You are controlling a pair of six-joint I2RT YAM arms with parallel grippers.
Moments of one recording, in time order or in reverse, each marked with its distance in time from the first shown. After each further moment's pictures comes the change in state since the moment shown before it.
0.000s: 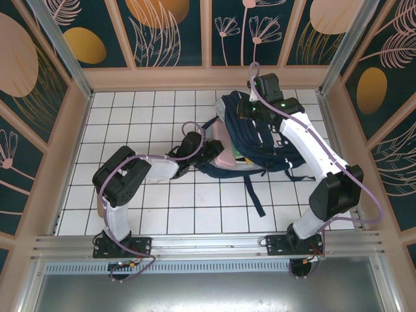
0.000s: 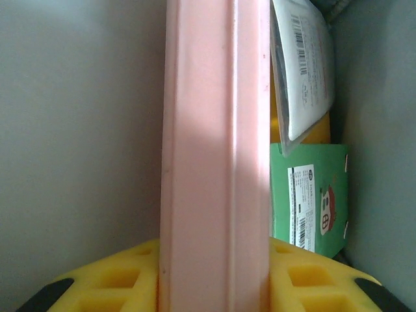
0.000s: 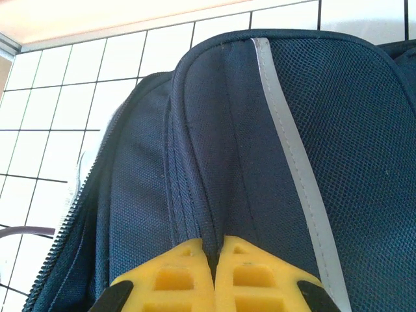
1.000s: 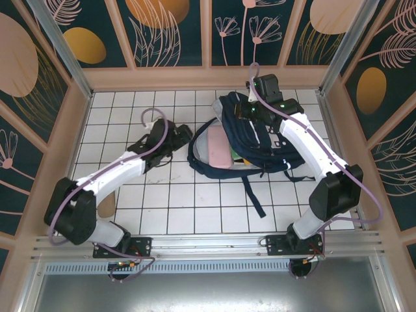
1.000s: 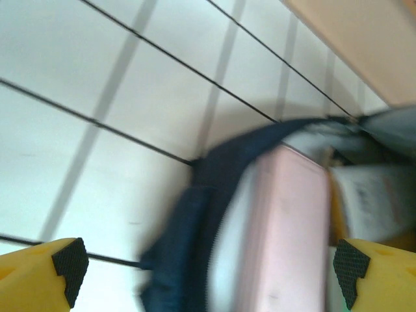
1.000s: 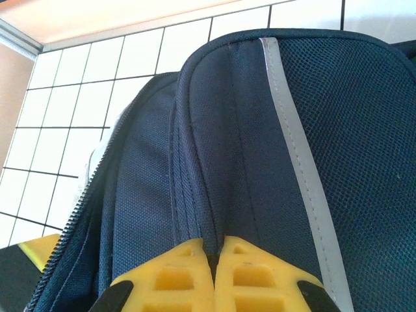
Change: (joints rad) left arm 0.177 -0.507 -0.012 -0.752 -0.402 0.204; right arm 0.000 0.000 -0.018 0.036 -0.057 0.022
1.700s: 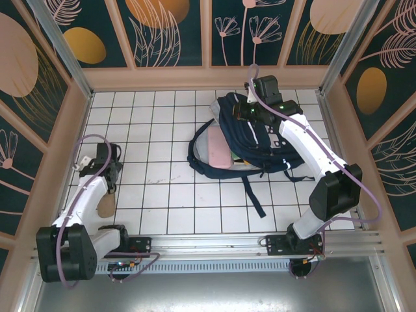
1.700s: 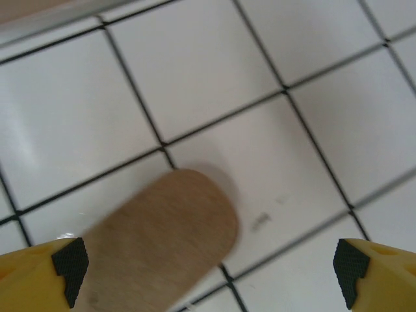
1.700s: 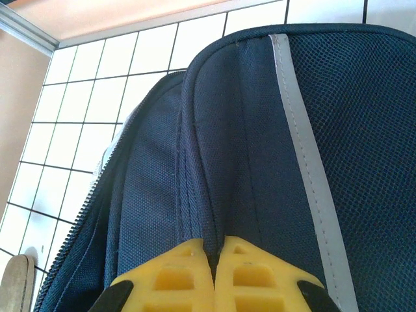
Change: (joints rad) left arm 0.601 -0.311 -0.294 -0.417 -0.288 -0.022; right arm -0.002 0.000 -0.027 0.040 -0.047 0.004
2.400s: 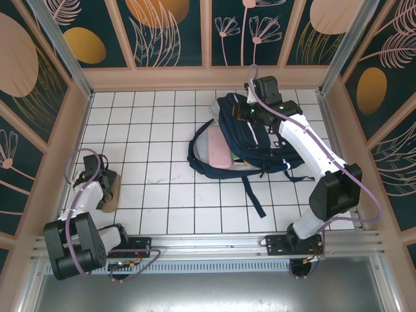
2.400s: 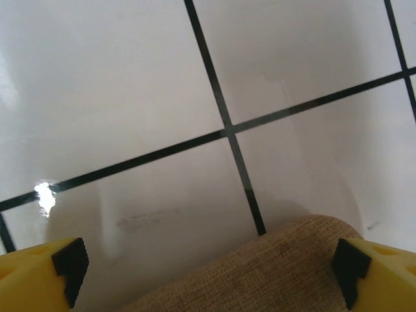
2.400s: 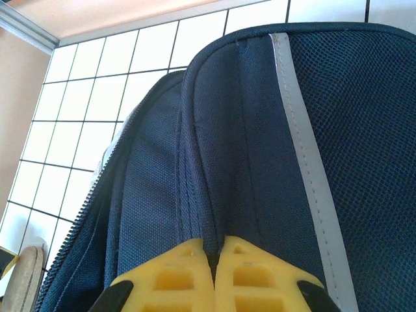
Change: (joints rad) left arm 0.211 0.037 -0.157 0.193 0.245 0.025; right arm 0.000 0.000 -0.008 0.005 -0.004 0.000
